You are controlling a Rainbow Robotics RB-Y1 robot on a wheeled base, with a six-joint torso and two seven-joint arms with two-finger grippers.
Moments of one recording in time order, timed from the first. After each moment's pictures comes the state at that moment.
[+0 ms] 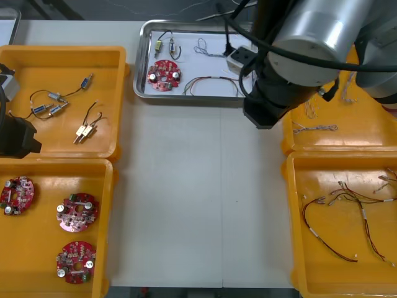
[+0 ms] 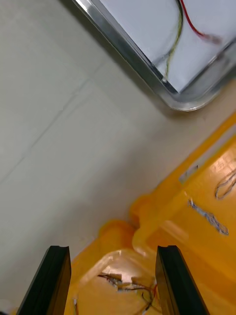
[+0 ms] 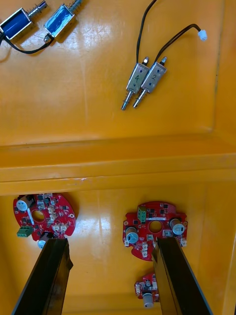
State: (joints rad) right arm -1.06 -0.69 0.61 -1.91 -0.87 1.91 1.22; left arm -0.26 1.06 0.08 -2.17 1.00 1.72 -1.05
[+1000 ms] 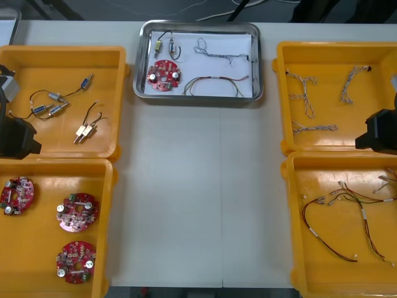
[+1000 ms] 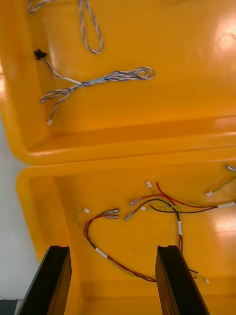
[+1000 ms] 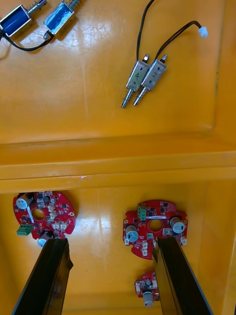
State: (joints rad) right arm -0.36 -0.88 -0.14 -2.20 -0.99 1.92 0.90; left arm -0.25 1.06 0.08 -2.18 1.00 1.72 -1.05
